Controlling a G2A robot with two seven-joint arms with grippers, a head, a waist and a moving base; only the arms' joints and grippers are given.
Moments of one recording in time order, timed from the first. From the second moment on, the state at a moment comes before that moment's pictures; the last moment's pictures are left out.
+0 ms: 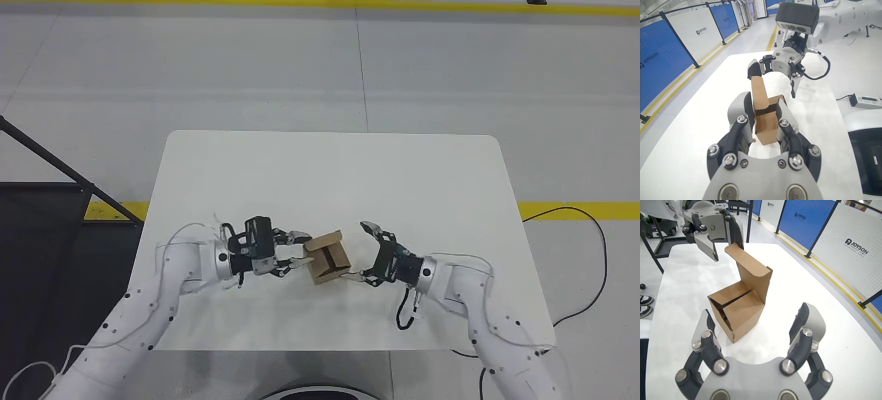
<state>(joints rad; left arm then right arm) 1.12 -1.01 -1.14 -1.53 1.53 -0.92 0.38 -1.15 -1.13 1.13 -1.48 -1.58 -0.79 -0.26</state>
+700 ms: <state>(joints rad) 1.10 -1.01 -1.10 -1.51 1.57 -0.93 0.44 -1.12 -1.14 1.07 -1.36 -1.53 -0.78 -0.27</state>
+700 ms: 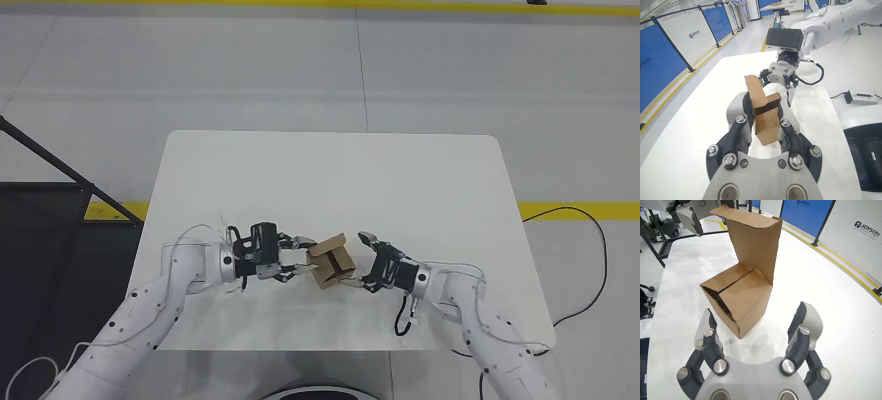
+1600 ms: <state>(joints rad) 1.08 -1.01 -1.05 -1.49 1.64 -0.95 0.47 -1.06 -1.16 1.02 -1.30 -1.51 -0.75 -0.30</state>
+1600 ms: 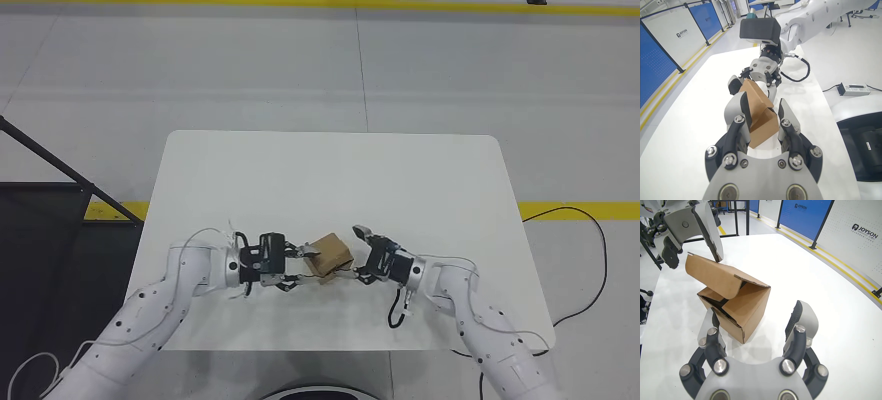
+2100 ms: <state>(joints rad) 1.07 -1.01 -1.03 -1.47 1.61 -0.93 0.43 -1.06 -1.15 1.02 -1.31 -1.51 -0.74 -0.31</state>
